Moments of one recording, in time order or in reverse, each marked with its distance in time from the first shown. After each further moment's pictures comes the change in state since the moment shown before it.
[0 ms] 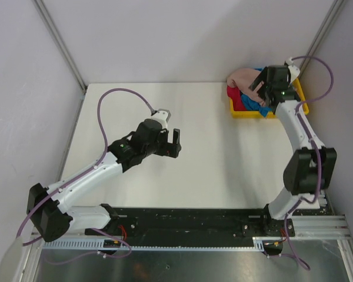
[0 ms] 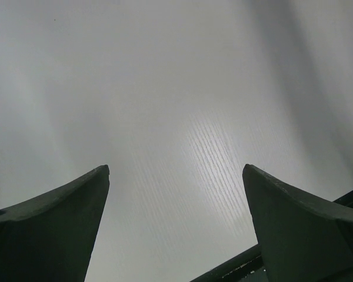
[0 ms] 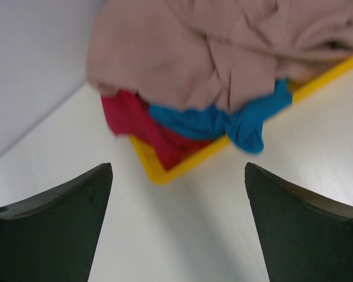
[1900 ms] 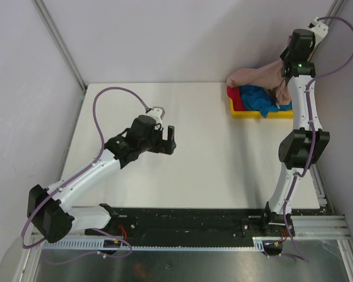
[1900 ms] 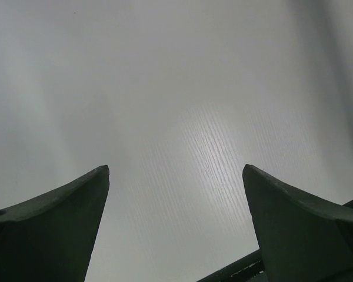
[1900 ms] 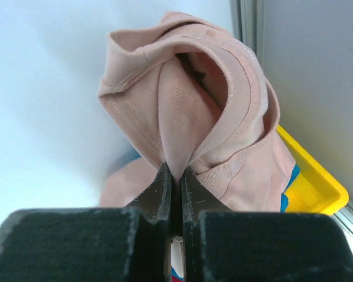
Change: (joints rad) left arm 0.094 0.004 0.000 -0.024 0.066 0.026; right arm -0.160 0.449 0.752 0.006 0.103 -0.220
